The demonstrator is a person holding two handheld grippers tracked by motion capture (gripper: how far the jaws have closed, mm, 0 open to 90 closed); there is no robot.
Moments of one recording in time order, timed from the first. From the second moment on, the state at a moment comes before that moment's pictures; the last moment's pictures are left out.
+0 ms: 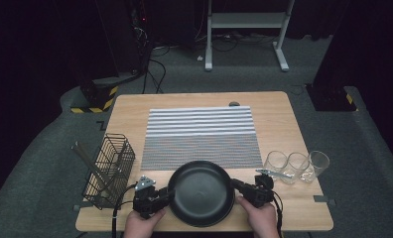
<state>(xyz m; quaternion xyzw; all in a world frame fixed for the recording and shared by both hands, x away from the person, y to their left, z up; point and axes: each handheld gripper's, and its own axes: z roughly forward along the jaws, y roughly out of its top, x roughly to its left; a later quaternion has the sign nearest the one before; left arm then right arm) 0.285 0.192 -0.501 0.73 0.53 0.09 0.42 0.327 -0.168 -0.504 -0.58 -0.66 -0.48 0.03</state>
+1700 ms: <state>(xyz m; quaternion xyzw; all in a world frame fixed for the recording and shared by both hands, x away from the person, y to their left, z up) 0.285 0.194 -0.495 0.73 0.53 0.09 0.42 0.332 -0.160 -0.504 -0.57 -0.67 -0.48 0.01</state>
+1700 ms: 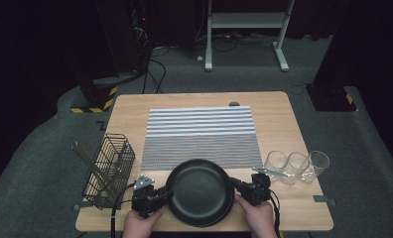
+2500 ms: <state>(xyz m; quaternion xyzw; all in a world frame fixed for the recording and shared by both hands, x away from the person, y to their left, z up) 0.290 0.193 -0.495 0.73 0.54 0.09 0.42 0.333 -0.160 -0.502 -0.57 -0.67 -0.47 0.01</state>
